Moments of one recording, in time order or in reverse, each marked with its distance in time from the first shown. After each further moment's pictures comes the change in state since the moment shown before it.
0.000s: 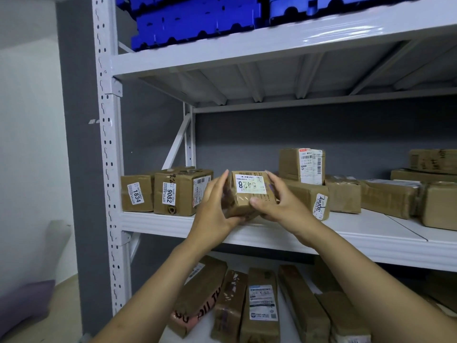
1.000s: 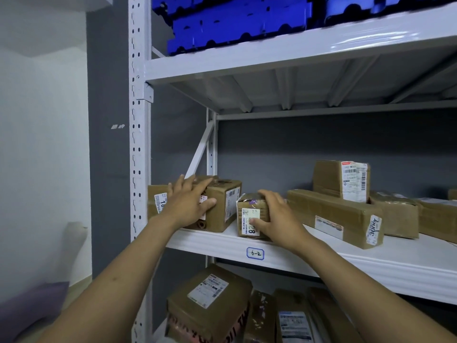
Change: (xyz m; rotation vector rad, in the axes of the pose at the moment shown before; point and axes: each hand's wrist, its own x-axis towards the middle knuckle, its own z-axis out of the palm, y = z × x) left_hand 0.068 -0.106 -0.116 0.794 -0.207 -0.175; right_hand 0.081 0.029 0.073 -0.674 0.046 -0.152
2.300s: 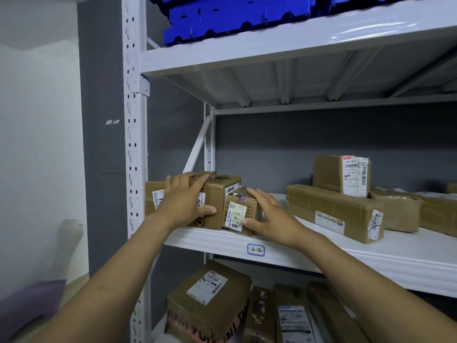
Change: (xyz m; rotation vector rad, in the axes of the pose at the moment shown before) left_hand -0.005 -0.002 -0.007 0.083 0.043 0.063; right_hand 0.003 -0.001 0.005 0.007 -0.239 0.013
